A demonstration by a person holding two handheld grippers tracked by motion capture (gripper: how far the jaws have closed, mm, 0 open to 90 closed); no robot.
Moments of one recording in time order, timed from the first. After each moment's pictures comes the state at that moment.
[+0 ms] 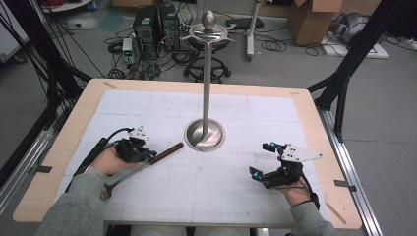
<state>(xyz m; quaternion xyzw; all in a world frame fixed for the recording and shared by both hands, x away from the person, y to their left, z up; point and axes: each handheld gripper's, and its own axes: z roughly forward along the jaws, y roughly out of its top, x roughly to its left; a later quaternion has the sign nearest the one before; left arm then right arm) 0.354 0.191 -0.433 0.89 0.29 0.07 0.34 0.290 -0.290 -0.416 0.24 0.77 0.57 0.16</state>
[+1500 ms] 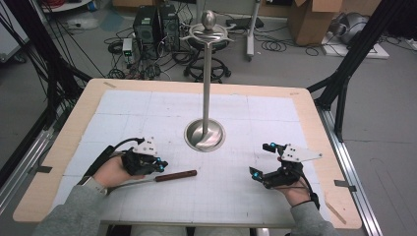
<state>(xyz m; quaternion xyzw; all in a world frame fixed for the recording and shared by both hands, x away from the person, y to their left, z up) 0.312 0.165 -0.404 0.90 0.19 0.08 0.39 0.290 -0.291 -0.416 0.24 0.77 0.57 0.16</state>
